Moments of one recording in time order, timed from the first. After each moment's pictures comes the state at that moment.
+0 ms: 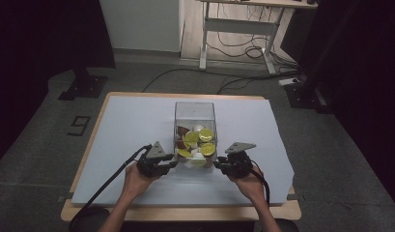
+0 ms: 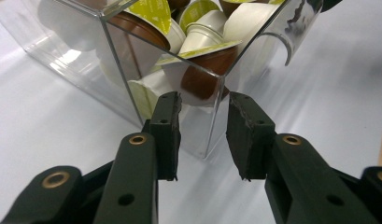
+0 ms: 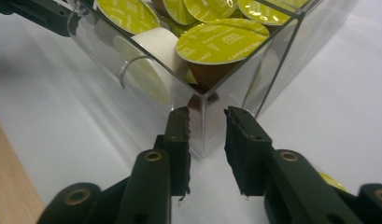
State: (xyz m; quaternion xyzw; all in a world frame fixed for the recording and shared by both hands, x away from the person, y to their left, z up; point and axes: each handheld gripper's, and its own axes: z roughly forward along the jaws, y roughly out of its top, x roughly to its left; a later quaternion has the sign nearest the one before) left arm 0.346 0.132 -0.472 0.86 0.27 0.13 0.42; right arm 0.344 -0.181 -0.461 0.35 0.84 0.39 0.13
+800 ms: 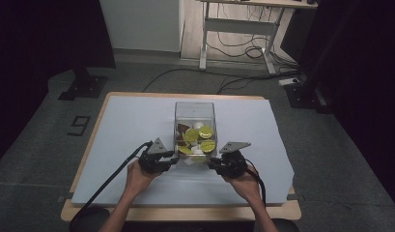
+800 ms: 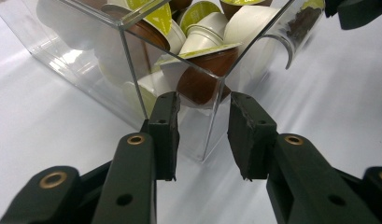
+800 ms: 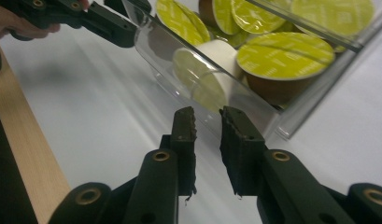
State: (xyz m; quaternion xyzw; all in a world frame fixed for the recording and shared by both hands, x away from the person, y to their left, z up) left arm 0.358 0.131 -0.474 0.85 0.28 0.13 0.42; right arm 0.341 -0.162 -0.452 0.33 0.85 0.41 0.10
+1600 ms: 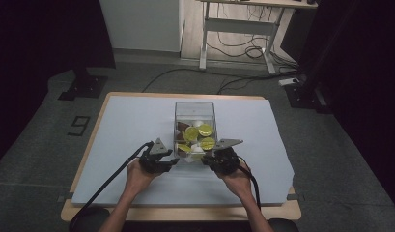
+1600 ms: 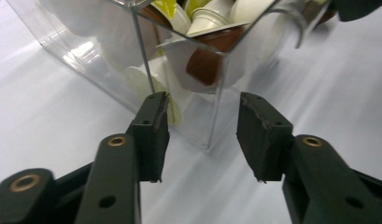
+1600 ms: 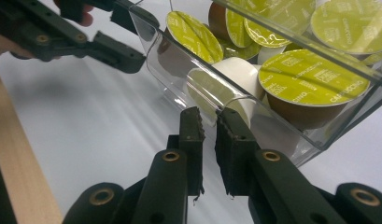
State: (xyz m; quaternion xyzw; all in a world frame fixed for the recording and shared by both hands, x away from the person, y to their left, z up) left arm 0.358 0.130 -0.479 0.86 0.29 0.15 0.40; right arm 0.352 -0.143 -0.454 0.33 0.84 0.41 0.11
